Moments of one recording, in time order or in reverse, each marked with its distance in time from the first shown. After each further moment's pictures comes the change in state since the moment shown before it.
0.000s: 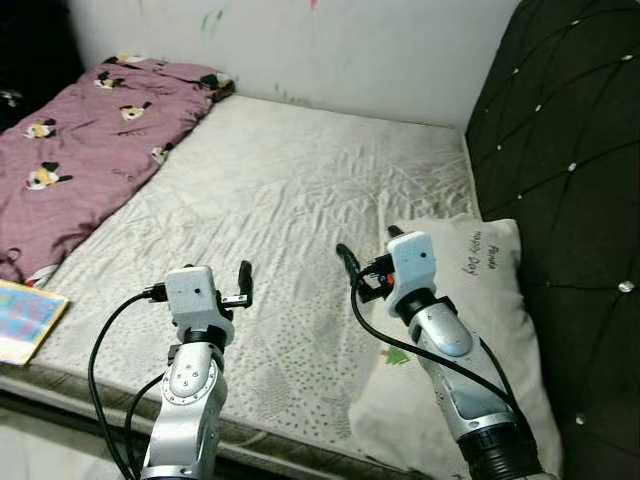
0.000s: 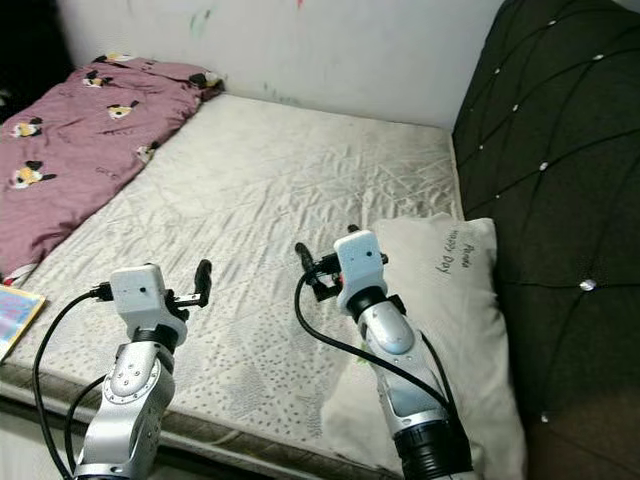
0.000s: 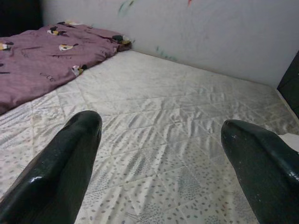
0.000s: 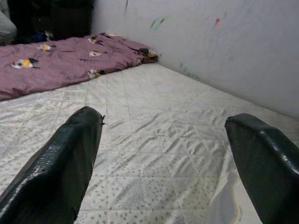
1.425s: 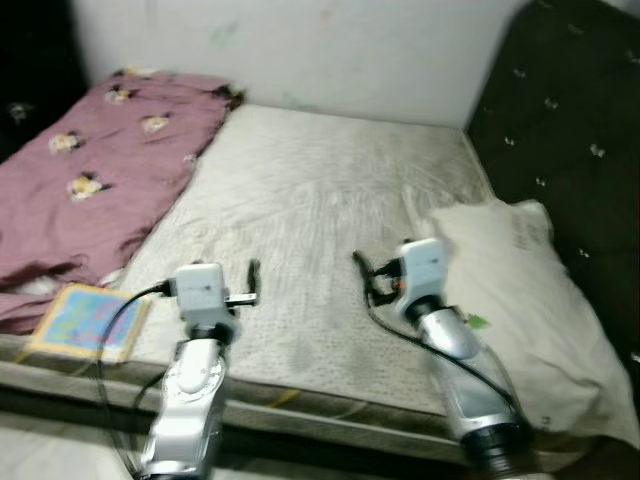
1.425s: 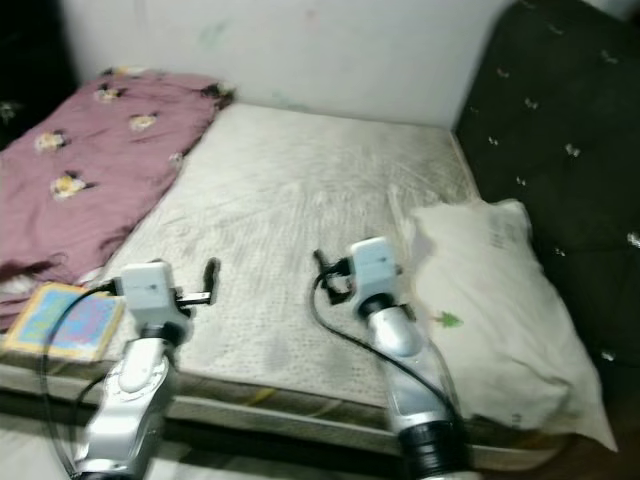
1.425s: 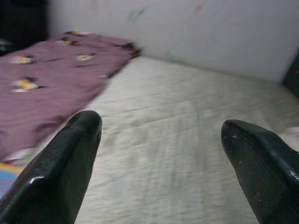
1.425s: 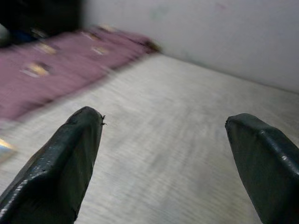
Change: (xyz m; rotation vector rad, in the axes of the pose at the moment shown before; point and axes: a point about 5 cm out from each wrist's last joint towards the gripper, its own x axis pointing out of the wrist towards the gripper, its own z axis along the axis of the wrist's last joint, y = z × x) left arm 0.000 0.009 -0.003 0.030 0.007 0.031; right arm 0.005 0.007 -0.009 0.078 0.058 -0.003
